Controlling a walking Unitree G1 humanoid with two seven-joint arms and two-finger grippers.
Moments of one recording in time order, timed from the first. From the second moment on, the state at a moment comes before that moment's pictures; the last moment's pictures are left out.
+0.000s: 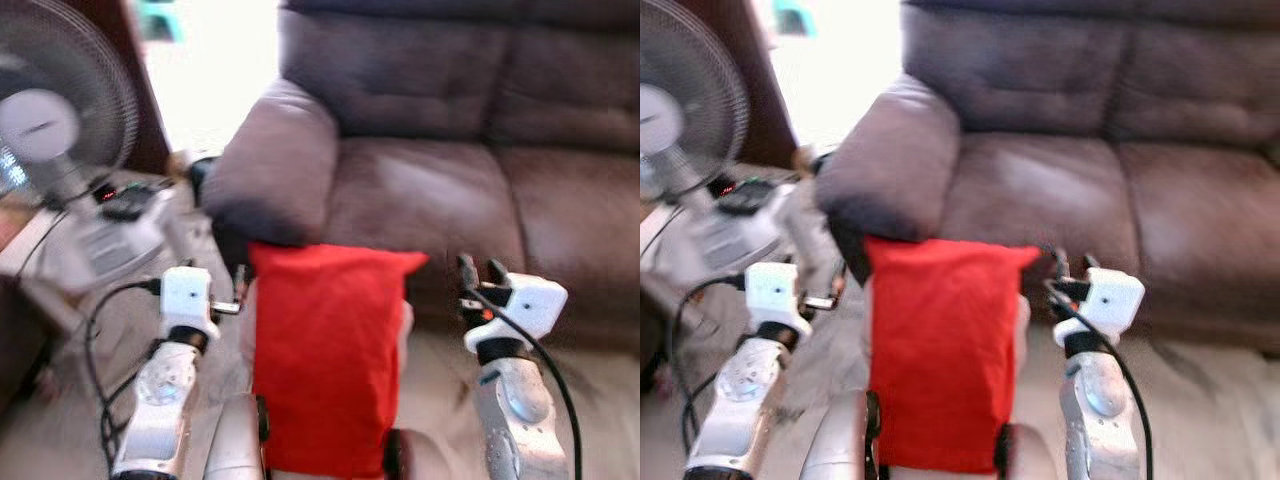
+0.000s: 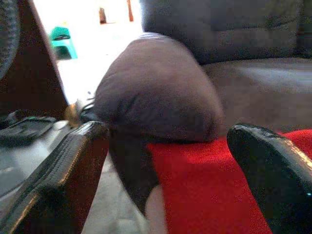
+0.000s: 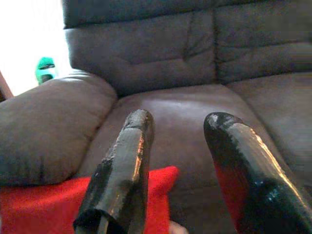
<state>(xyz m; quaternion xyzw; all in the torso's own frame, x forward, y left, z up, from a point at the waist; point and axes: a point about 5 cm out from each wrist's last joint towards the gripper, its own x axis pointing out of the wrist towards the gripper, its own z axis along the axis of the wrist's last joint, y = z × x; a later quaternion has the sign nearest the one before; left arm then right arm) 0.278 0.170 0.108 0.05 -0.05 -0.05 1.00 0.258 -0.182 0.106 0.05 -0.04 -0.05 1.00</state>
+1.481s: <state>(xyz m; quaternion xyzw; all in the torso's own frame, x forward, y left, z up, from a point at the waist) 0.279 0.169 0.109 0.03 -0.05 -0.04 1.00 0.260 -0.178 0.104 0.06 -0.04 -0.03 1.00</state>
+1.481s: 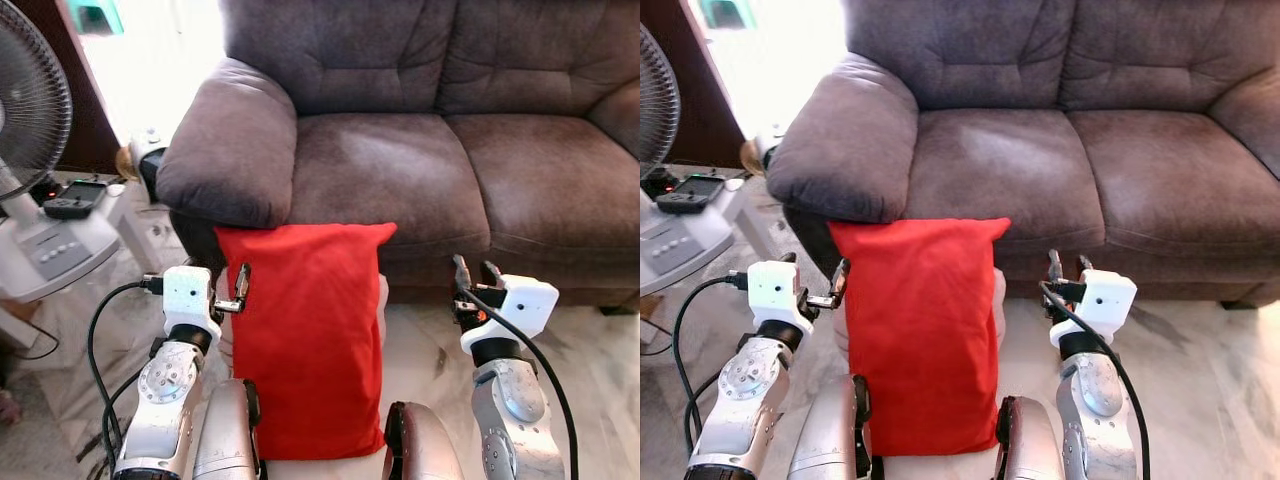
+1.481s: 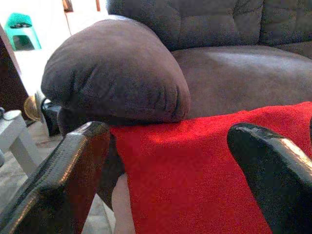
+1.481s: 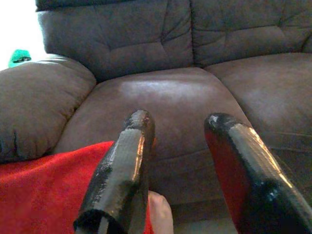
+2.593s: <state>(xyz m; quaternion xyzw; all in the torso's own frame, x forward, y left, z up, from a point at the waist) 0.280 0.171 0.114 0.04 -0.06 -0.04 1.00 0.261 -0.172 0.099 0.06 -0.03 -0.02 1.00</state>
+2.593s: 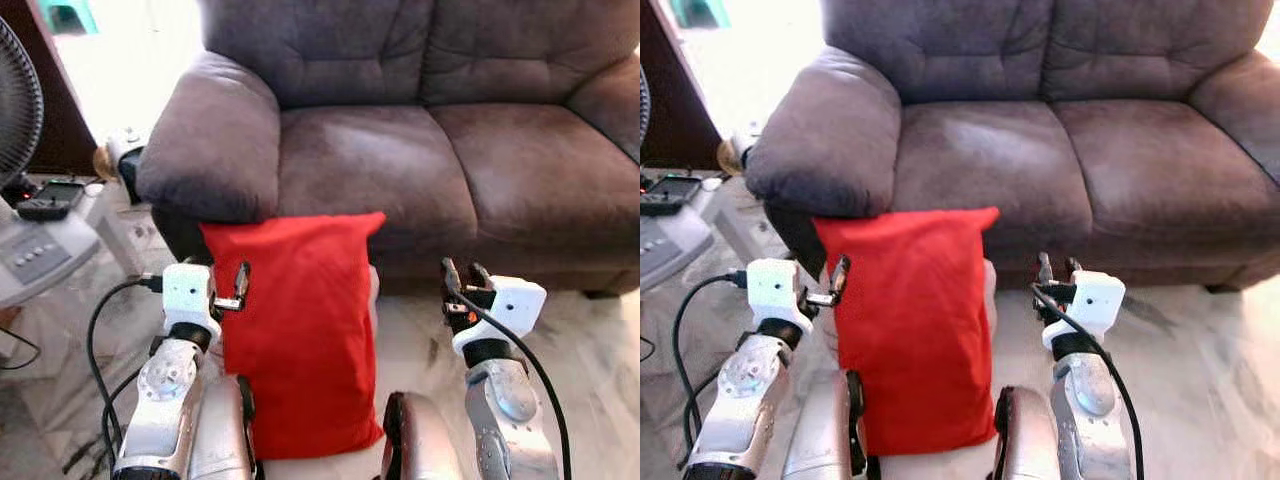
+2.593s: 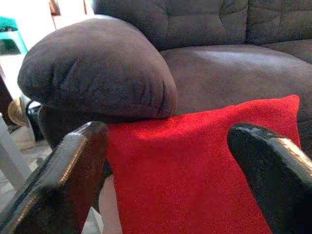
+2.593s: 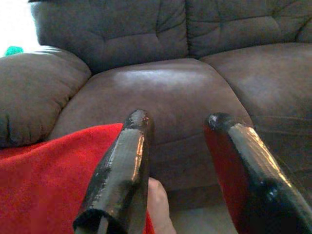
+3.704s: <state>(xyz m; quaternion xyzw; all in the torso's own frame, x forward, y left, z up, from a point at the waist) 0.284 0.174 0.120 0.05 -0.06 -0.03 1.00 0.265 -0.179 0.100 0.05 -0.03 -0.01 1.00</state>
